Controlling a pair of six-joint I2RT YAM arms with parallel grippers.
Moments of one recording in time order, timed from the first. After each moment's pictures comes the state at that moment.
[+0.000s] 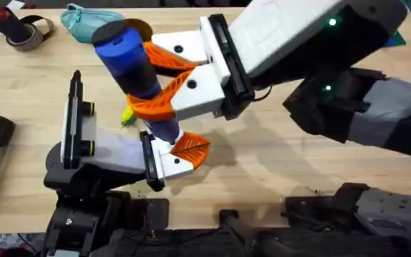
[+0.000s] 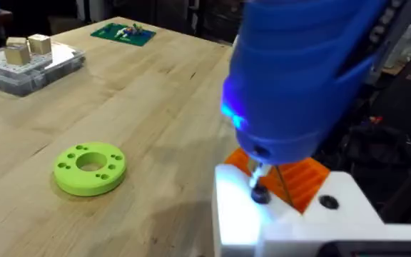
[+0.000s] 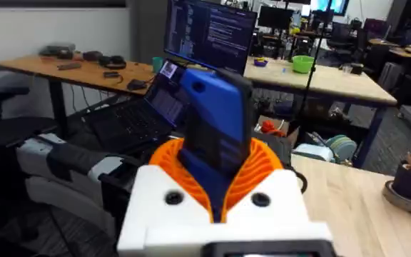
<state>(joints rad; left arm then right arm) -0.10 0.01 0.01 -0.12 1.19 -0.07 0.77 1.34 0.83 0.79 -1.05 0.13</state>
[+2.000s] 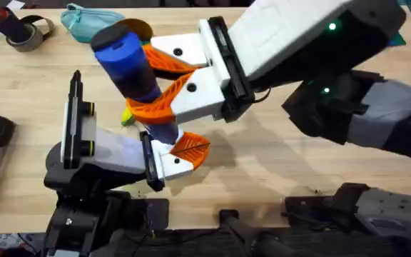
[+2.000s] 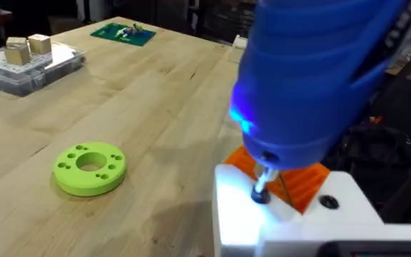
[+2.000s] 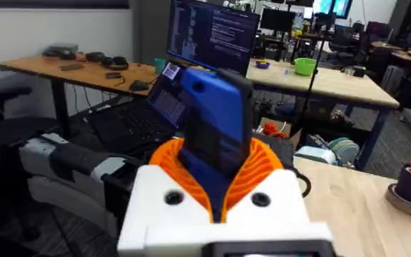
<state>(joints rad) -0.10 0.01 0.01 -0.12 1.19 -0.07 0.78 1.34 0.82 0.81 -1.05 0.13</state>
